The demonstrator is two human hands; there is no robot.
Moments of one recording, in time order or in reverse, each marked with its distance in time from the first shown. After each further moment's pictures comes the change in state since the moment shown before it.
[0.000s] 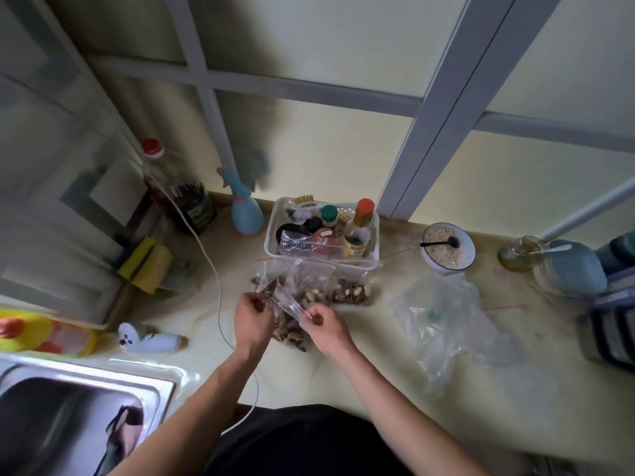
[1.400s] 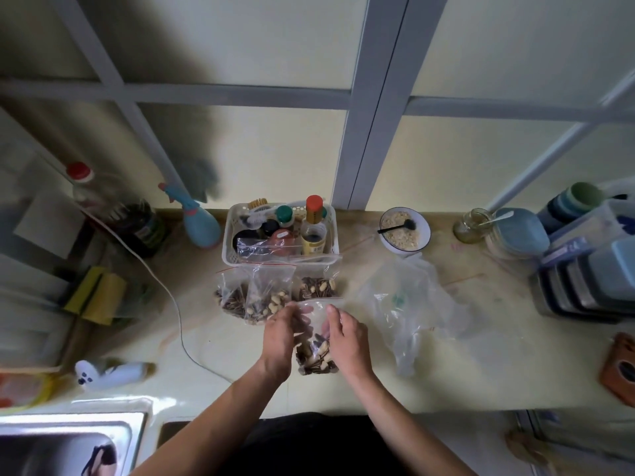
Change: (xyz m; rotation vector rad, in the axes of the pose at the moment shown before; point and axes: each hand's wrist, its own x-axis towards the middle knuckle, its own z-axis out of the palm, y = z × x) left_hand -0.069 0.047 0.070 -0.468 -0.454 -0.257; right_hand -0.050 0.038 -0.059 0.044 0.499 -0.083
